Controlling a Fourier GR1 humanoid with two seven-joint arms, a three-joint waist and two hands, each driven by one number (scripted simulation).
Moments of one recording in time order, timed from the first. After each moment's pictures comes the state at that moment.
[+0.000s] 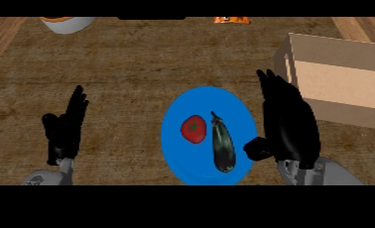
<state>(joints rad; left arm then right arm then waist) -0.06 0.34 -0.18 -1.31 0.24 0.38 -0.02 -0.42 -0.44 0.64 -1.88 0.77 0.10 1.21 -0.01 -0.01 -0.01</state>
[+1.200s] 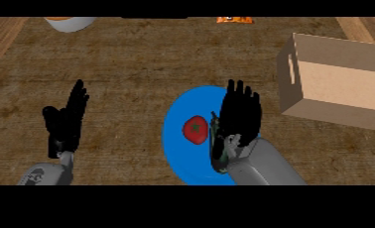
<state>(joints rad) -0.11 0.33 -0.16 -1.29 0.24 0.36 -0.01 -0.43 -0.03 0.53 -1.50 0.92 0.30 1.23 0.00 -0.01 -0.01</state>
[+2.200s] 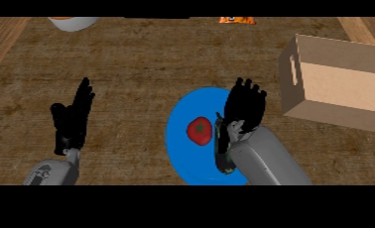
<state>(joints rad) -0.13 0.31 -0.17 -1.28 0.22 0.36 0.00 -0.48 -0.02 0.43 -1.36 0.95 0.34 1.23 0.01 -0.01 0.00</state>
